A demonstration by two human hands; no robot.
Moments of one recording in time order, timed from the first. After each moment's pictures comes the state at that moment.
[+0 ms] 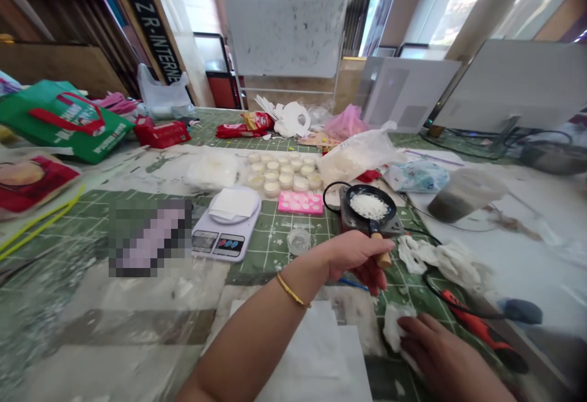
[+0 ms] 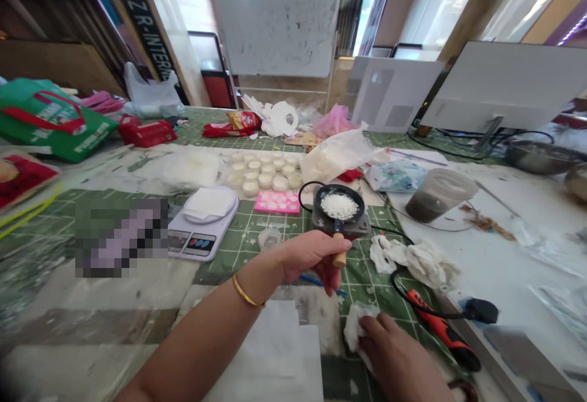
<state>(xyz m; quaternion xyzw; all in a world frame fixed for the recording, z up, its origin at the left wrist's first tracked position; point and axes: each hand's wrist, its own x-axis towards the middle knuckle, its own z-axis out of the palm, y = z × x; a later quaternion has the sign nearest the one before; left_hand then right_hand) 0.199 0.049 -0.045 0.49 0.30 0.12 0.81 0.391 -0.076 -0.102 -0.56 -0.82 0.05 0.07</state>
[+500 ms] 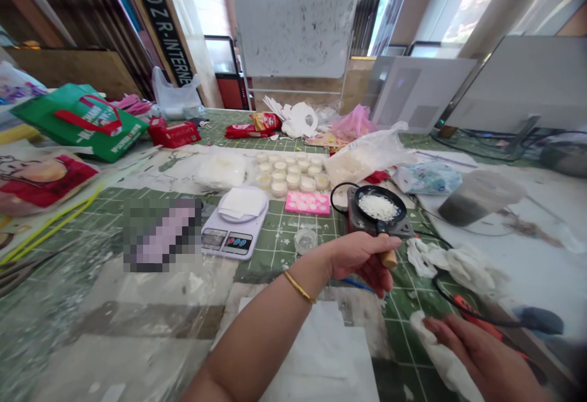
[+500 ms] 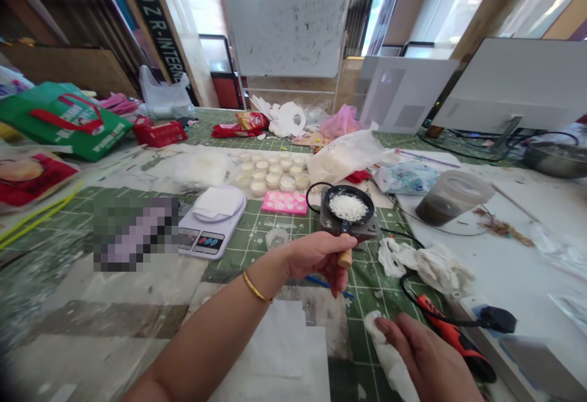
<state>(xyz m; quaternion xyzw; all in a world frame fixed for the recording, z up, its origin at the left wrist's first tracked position) 0.193 0.058 -0.061 0.46 0.22 0.10 0.85 0.402 -0.073 -0.087 -0.67 -0.72 0.13 0.15</state>
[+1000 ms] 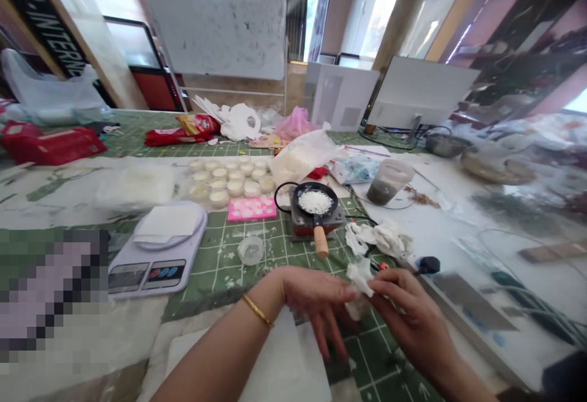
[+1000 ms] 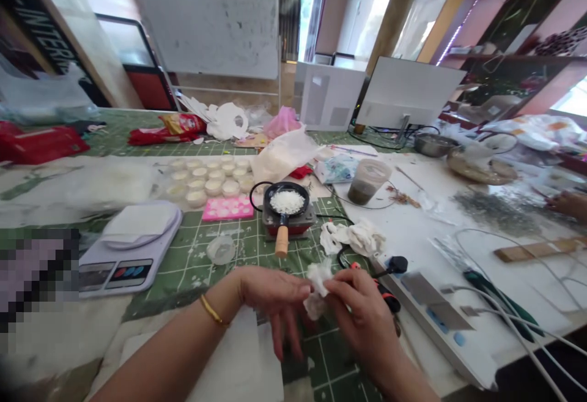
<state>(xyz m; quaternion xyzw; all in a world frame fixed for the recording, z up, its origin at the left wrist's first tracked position) 0.216 0.030 -0.086 0.43 0.08 -0.15 0.88 0.392 -0.079 -0.063 -0.57 -0.75 0.02 0.34</state>
